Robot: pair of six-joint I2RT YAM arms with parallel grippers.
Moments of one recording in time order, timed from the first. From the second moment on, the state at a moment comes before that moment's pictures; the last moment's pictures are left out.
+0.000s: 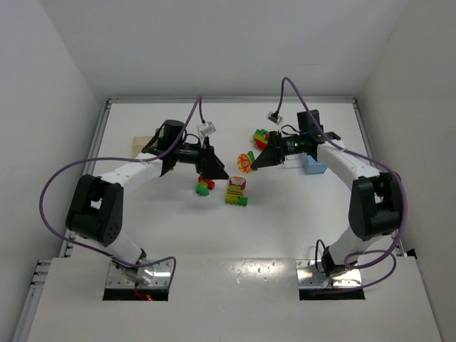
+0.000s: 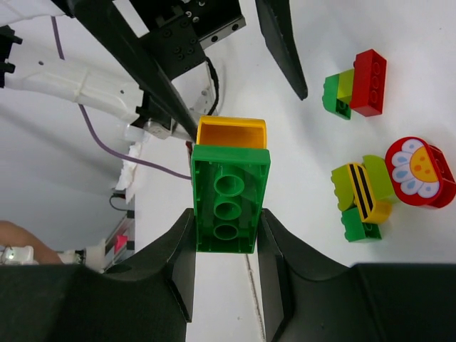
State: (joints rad) left arm -0.34 1.58 1.00 -0.02 1.07 -0.06; right arm 0.21 1.64 1.12 -0.32 -1.26 0.12
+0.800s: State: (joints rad) left arm -0.36 1.69 1.08 0.37 1.19 -0.46; right arm 0.25 1.67 1.16 -0.27 -1.30 0.15
